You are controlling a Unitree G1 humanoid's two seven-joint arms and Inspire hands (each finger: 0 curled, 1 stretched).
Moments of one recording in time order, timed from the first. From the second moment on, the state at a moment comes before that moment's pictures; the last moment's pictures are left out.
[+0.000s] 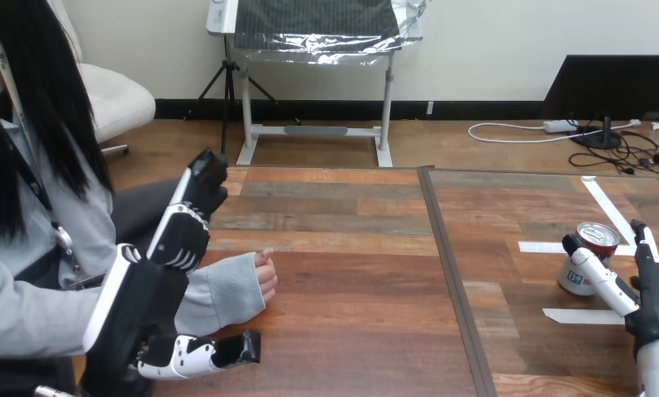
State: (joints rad) left arm 0.04 0.22 0.01 0.51 -0.40 -1.16 -0.60; right arm -0.43 -0.43 -0.16 1.30 -0.19 -0.54 -0.25
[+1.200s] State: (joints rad) left arm 0.05 0.22 0.02 0.51 -0.44 -1.16 -0.65; right arm -0.47 -0.43 -0.16 1.31 -0.19 -0.54 -0.19
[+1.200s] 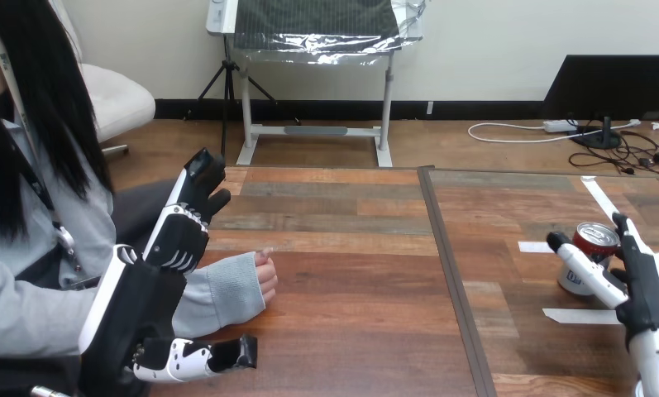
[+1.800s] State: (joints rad) left arm 0.07 0.23 0.03 0.49 -0.46 -1.13 -0.66; right arm -0.53 -0.43 -0.16 1.31 -0.16 -0.47 -0.17
